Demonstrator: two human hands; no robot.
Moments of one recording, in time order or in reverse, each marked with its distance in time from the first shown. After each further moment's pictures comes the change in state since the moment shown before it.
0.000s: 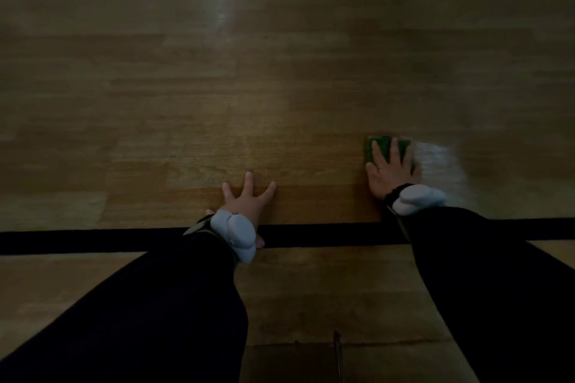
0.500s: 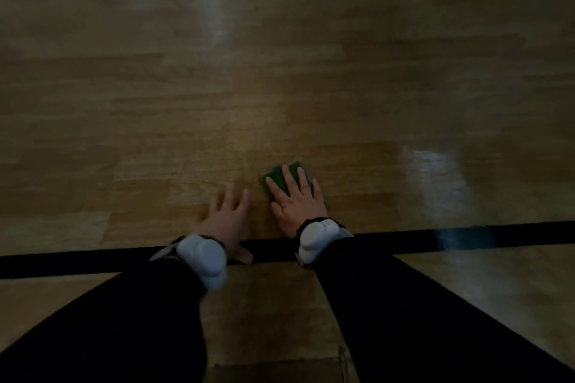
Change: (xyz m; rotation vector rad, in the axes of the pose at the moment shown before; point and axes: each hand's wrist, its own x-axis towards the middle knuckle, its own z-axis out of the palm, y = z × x) left_hand -0.004 -0.031 0.001 0.009 0.110 -0.020; right_hand -0.046 -0.126 0.055 -0.114 -0.007 -0.501
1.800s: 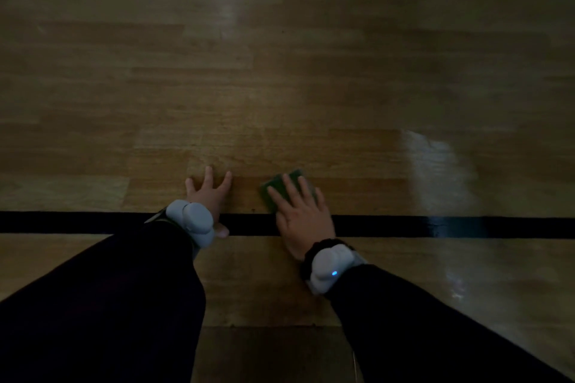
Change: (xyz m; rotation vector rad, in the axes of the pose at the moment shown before) left_hand -0.008 -0.060 0.007 -0.031 -0.043 -0.080; right_hand -0.056 -0.040 0.025 -0.003 0.048 -0.051
